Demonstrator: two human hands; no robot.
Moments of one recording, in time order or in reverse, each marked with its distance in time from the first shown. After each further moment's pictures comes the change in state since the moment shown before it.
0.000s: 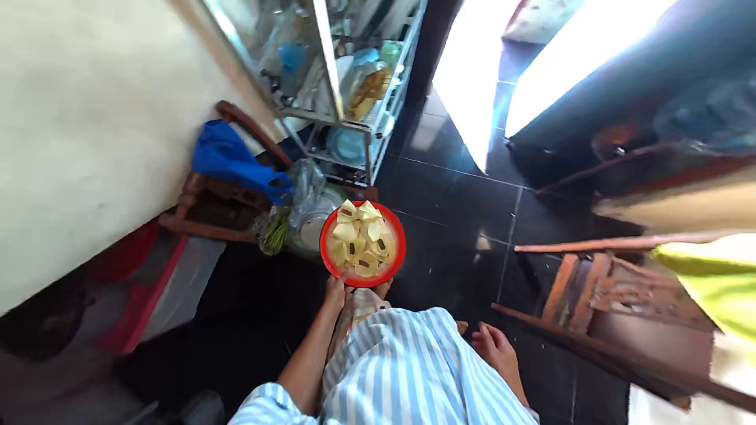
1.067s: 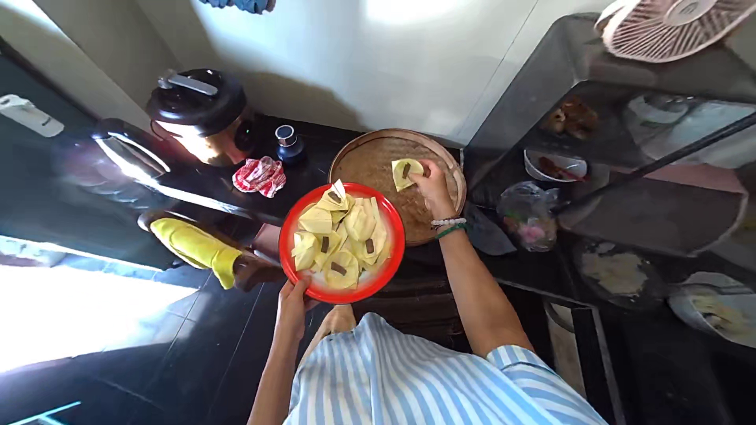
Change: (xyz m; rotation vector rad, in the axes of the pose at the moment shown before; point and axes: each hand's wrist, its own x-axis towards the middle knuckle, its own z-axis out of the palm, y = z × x) left_hand -0.493 -0.310 0.421 1.096 -1.297 0.160; right_hand -0.216 0.213 -0.576 0.664 1.264 -0.038
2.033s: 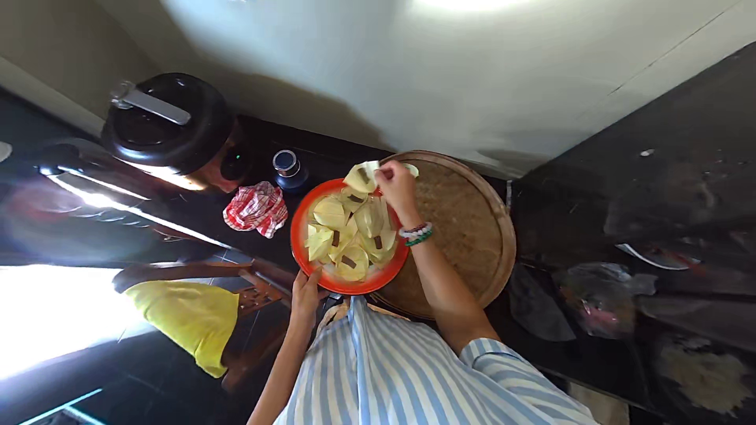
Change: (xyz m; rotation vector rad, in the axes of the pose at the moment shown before) left_hand 0.198 0.060 0.080 0.100 0.050 -0.065; right_hand 0.201 -0.021 0.145 -0.354 -0.123 -0.103
